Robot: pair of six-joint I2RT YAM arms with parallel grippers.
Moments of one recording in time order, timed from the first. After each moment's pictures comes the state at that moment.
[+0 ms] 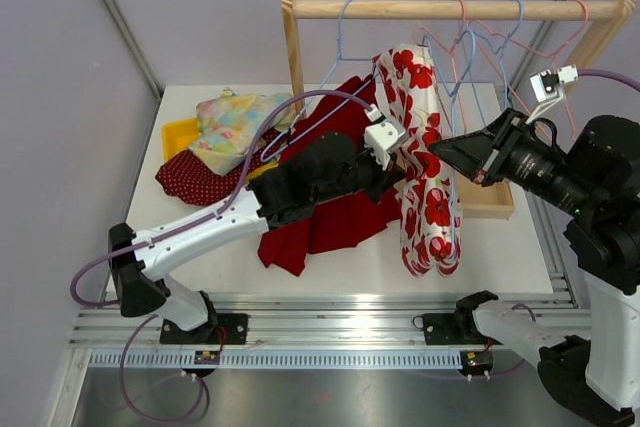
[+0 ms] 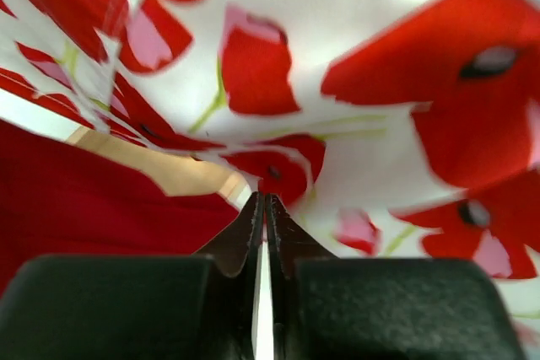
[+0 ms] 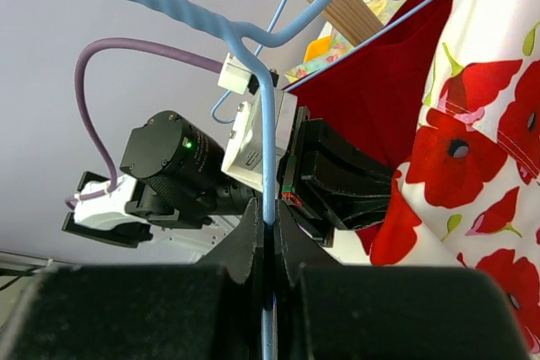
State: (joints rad) left arm -1.10 1.49 1.51 -0.25 0.00 -0.11; right arm 0.35 0.99 1.84 -0.97 -0.42 0.68
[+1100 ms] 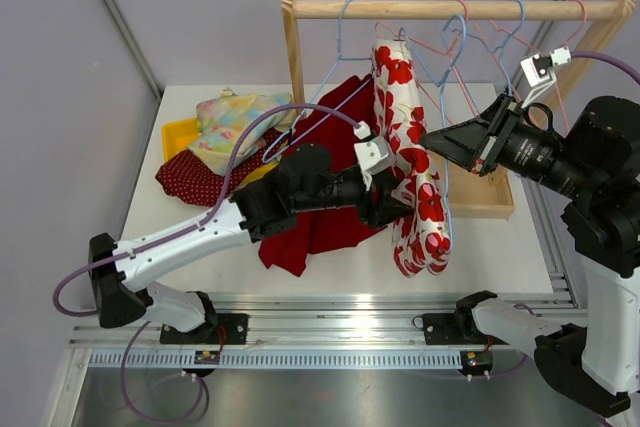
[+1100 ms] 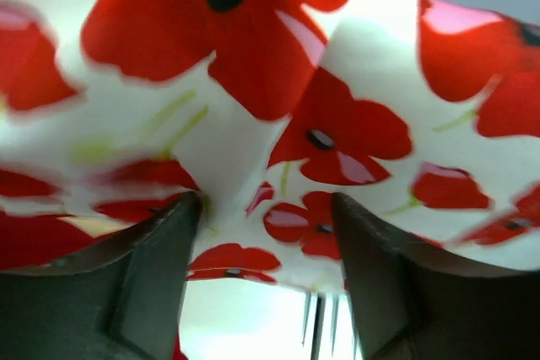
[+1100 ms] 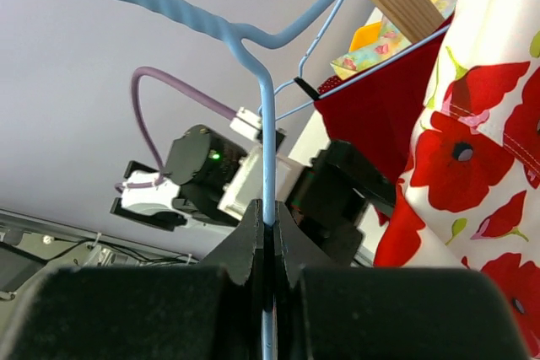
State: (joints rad) left arm -1.10 1.35 1.32 -0.08 0.29 -0.11; right arm 0.35 1.06 1.93 -0.95 -0.53 0.74
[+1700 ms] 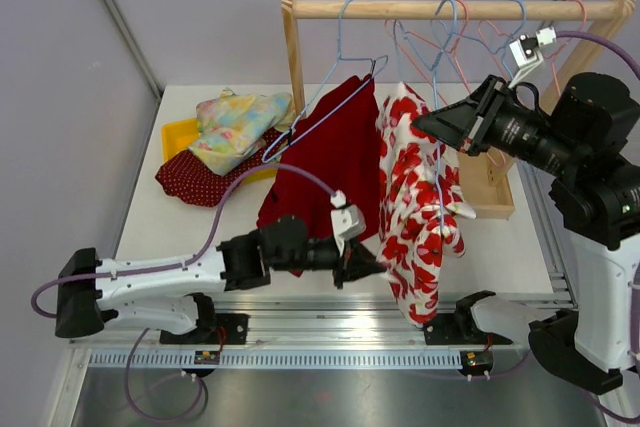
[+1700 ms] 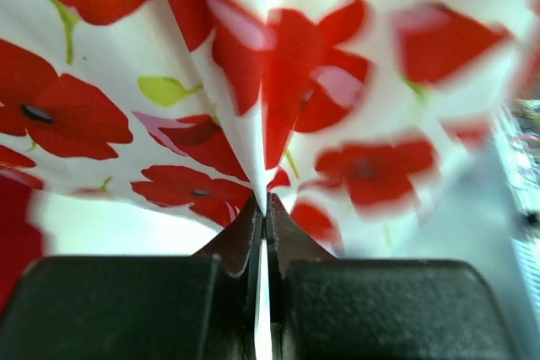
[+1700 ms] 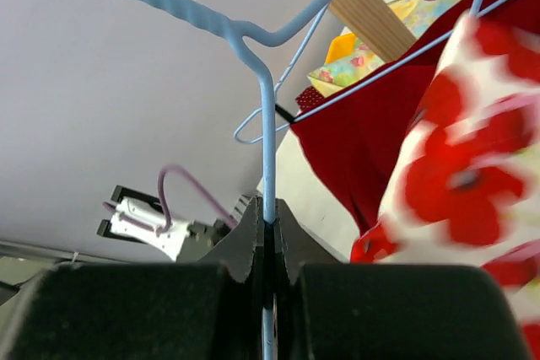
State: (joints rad) left arm -1.24 1.16 0.90 0.16 0.27 -0.28; right arm 0.35 1.14 2.00 -0.96 -0.50 0.72
